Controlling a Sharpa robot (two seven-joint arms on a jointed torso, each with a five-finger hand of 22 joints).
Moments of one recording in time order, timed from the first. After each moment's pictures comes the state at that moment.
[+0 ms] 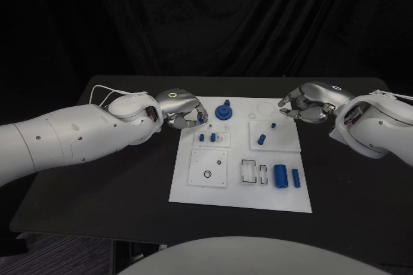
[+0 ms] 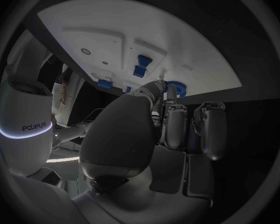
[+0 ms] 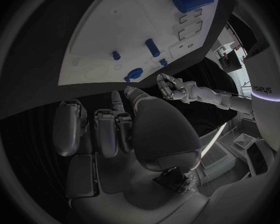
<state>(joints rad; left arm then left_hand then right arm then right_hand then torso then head) 1.31 -0.69 -0.21 1.30 -1.60 -0.33 0.27 1.55 -0.07 0.33 0.09 0.28 1.00 0.06 0.07 0.47 0.95 0.03 0.37 0.50 1.41 -0.05 1.42 1.23 0.05 1.43 0.06 1.40 1.31 1.39 -1.04 -0.25 1.60 -1.39 -0.36 -0.05 1.35 0.03 0.23 0.19 0.35 0.87 0.13 0.09 0.14 1.46 0.02 1.54 1.31 1.47 -0.04 1.49 1.31 0.04 1.46 0.07 1.33 1.31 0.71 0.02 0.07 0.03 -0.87</state>
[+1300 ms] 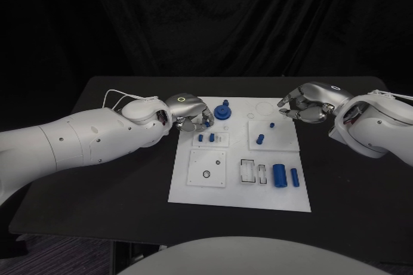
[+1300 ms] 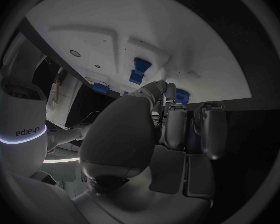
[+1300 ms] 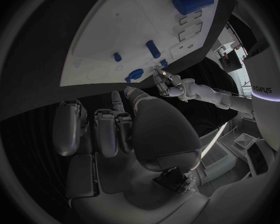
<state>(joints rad) 1.27 -0.60 -0.21 1.21 -1.60 -0.33 0.25 1.55 -0.07 0.33 0.09 0.28 0.98 0.06 0.07 0.46 0.99 0.03 0.35 0.48 1.41 -0.04 1.41 1.22 0.05 1.43 0.07 1.40 1.31 1.38 -1.04 -0.25 1.60 -1.38 -0.35 -0.05 1.35 0.03 0.24 0.19 0.35 0.87 0.13 0.09 0.14 1.47 0.03 1.54 1.31 1.47 -0.04 1.49 1.31 0.04 1.46 0.07 1.33 1.31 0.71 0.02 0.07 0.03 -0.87</state>
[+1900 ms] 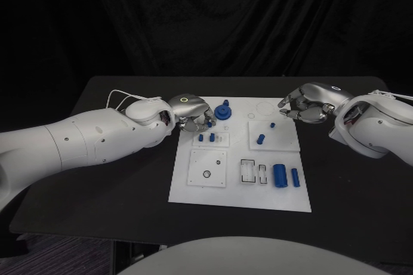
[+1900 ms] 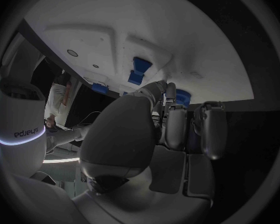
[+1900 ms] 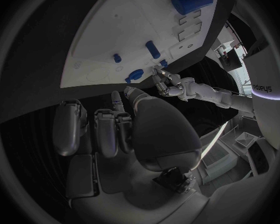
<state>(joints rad) 1.27 -0.58 -0.21 1.20 -1.60 -0.33 0.24 1.55 -0.07 0.34 0.08 0.28 0.98 0.05 0.07 0.46 0.99 0.04 0.35 0.48 1.41 -0.04 1.41 1.22 0.05 1.43 0.07 1.40 1.31 1.38 -1.04 -0.25 1.60 -1.37 -0.35 -0.05 1.35 0.03 0.24 0.19 0.35 0.87 0.13 0.09 0.14 1.47 0.03 1.54 1.31 1.47 -0.04 1.49 1.31 0.04 1.46 0.07 1.33 1.31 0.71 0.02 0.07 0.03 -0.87</state>
